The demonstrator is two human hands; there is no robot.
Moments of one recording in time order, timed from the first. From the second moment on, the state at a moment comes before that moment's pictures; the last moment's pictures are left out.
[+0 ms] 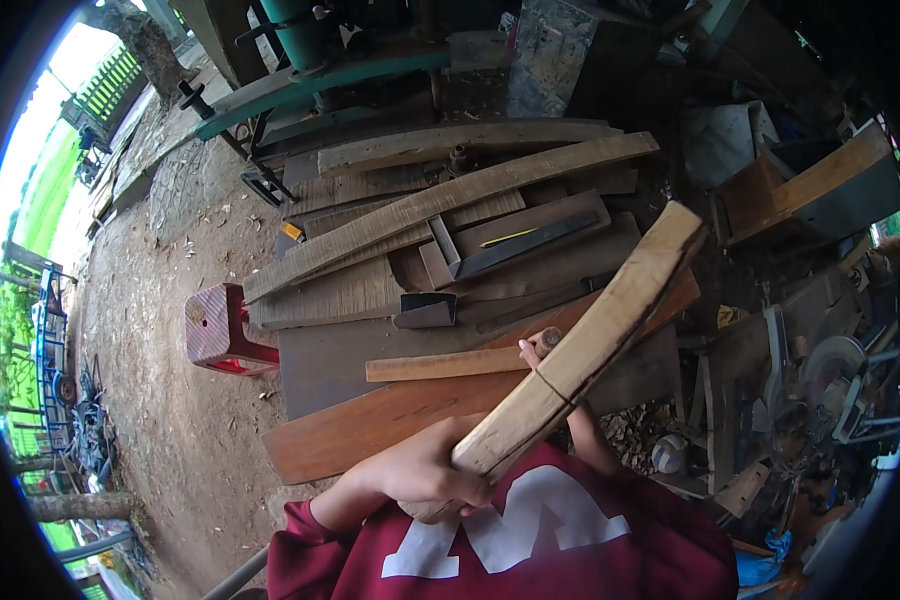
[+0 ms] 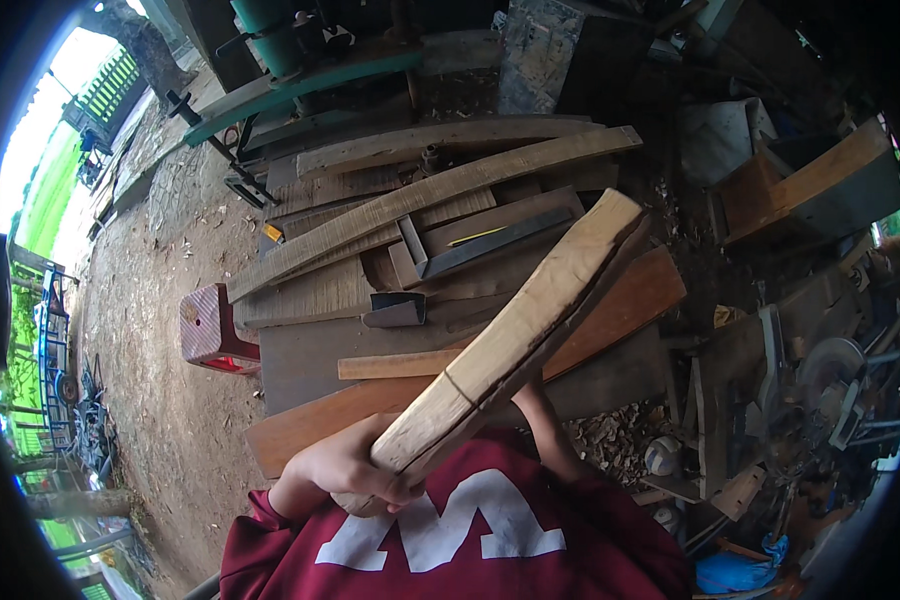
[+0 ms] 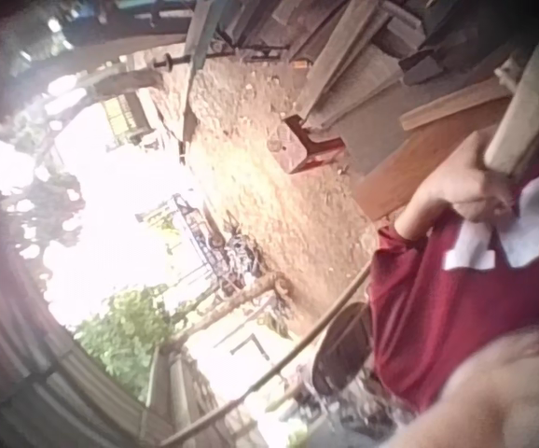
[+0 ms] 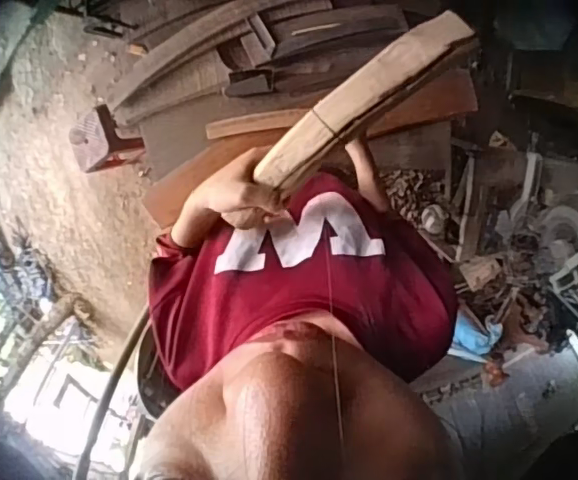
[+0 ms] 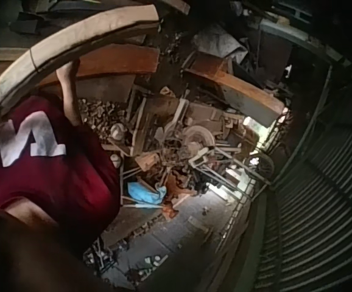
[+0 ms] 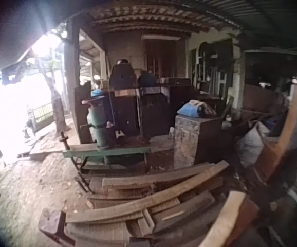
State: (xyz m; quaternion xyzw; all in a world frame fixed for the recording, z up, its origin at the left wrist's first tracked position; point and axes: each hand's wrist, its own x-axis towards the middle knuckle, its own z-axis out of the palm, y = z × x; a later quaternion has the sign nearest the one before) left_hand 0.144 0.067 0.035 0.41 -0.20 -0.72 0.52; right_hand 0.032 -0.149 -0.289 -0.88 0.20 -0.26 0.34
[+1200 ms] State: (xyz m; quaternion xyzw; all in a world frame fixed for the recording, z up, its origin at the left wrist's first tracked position) left_hand 0.131 0.105 -0.112 0.86 -0.22 -0.42 0.17; right_hand 0.049 -0.148 -0.161 -0.75 0.26 -0.20 0.58
